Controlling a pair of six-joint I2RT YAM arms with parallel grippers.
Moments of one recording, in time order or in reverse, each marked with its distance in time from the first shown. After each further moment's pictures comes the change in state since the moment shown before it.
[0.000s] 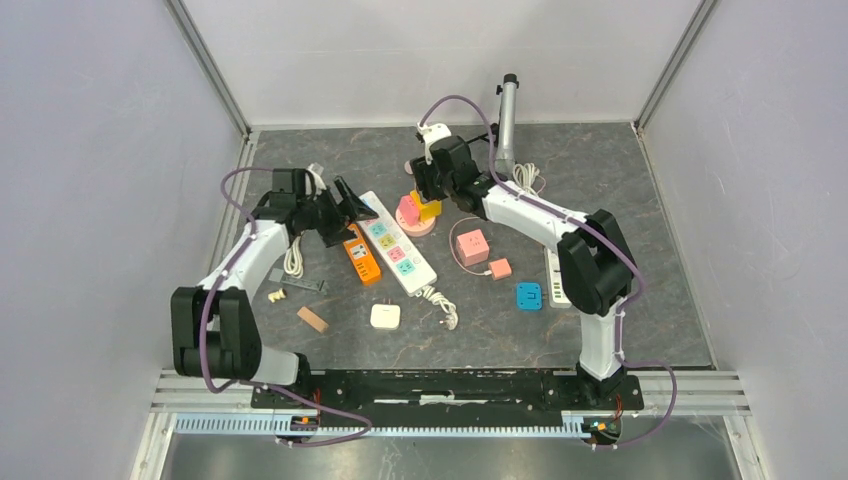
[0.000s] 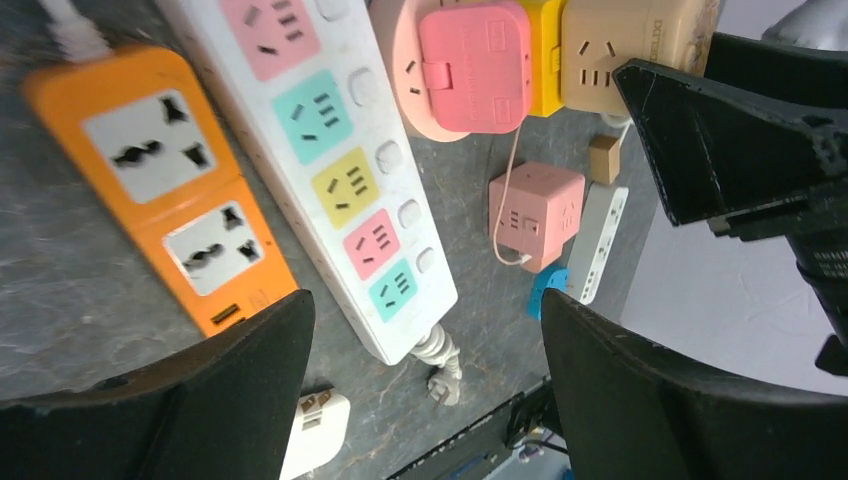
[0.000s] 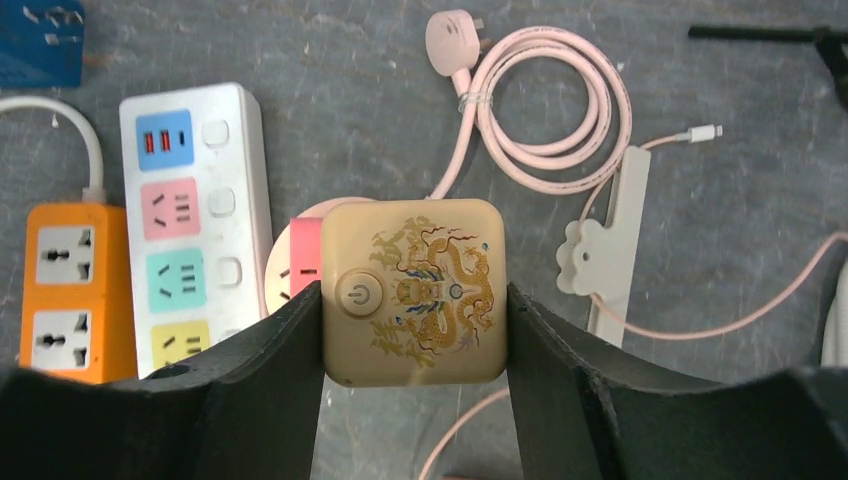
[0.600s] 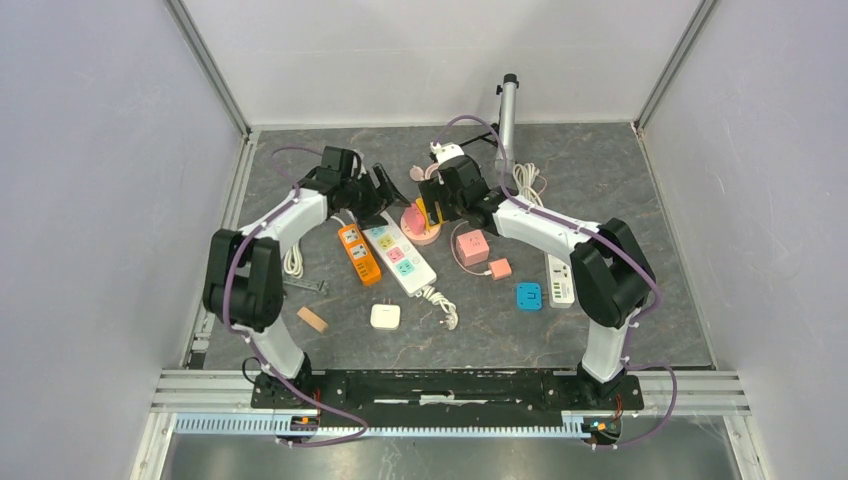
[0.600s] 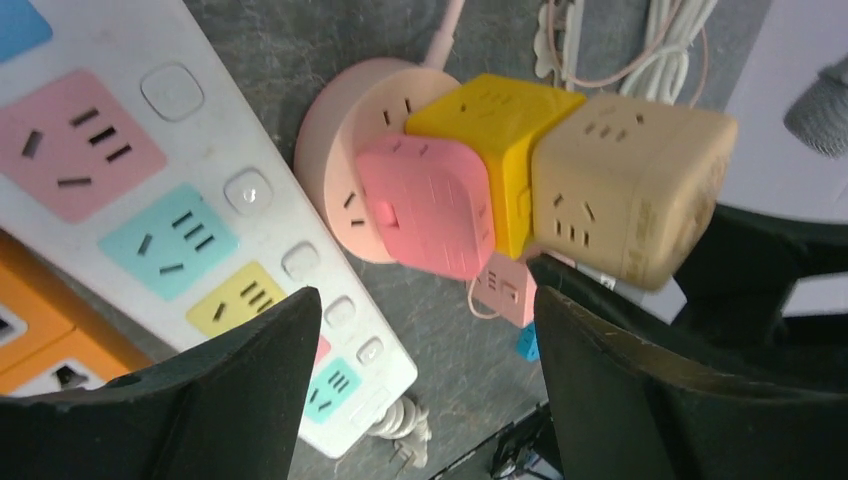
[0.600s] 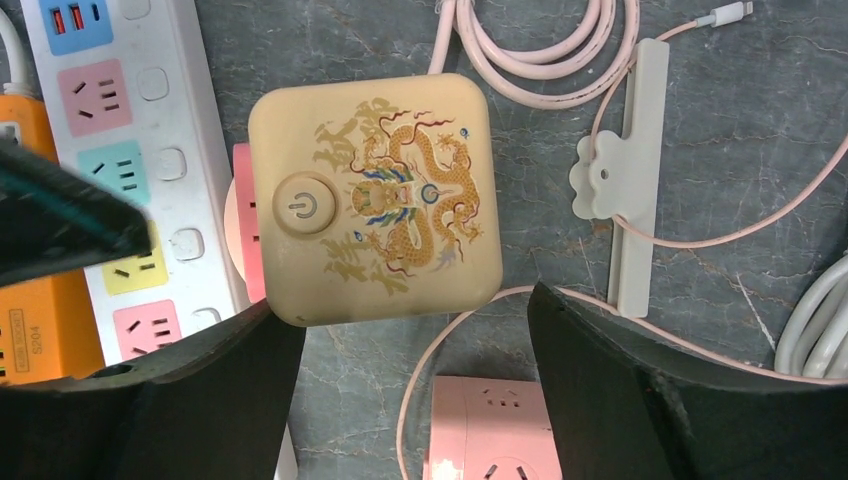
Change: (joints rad) left arm -0.210 0.297 0.217 0.047 -0.082 -0.100; right arm 0.023 -0.136 -0.217 -0.053 0.048 0.090
